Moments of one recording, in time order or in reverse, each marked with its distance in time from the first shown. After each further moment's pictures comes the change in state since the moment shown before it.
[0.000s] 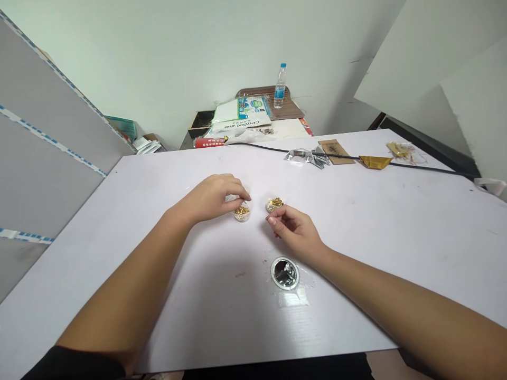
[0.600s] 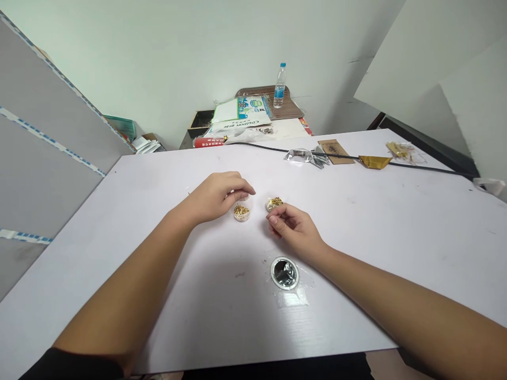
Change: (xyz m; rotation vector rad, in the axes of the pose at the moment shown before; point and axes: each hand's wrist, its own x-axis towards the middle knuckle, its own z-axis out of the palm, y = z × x) left_hand 0.001 0.007 0.002 -0.132 0.099 -0.080; right_hand 0.002 -0.001 0.000 0.161 -0.028 0.053
